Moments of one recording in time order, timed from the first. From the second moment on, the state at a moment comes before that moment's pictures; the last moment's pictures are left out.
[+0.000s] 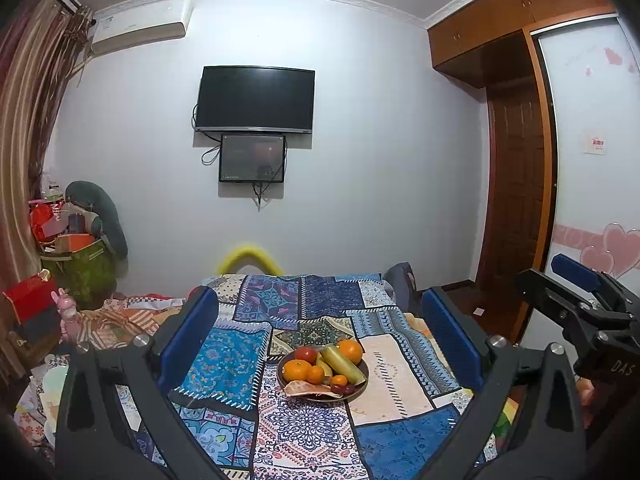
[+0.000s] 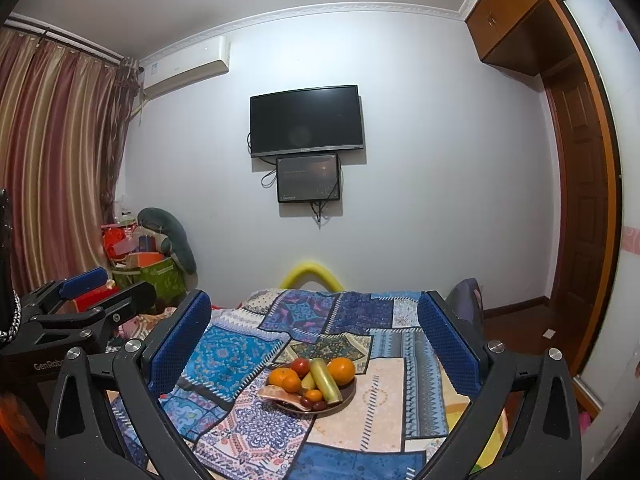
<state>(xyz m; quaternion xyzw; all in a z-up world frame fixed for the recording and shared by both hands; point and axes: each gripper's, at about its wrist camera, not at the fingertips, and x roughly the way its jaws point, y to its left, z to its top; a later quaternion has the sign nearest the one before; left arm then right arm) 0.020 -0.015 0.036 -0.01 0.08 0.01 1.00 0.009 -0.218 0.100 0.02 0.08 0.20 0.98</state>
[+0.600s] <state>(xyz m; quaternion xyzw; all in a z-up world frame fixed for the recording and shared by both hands) 0.022 -0.015 0.034 -0.01 0.09 0.01 1.00 0.012 -0.219 0.100 0.02 0.09 0.20 0.98</state>
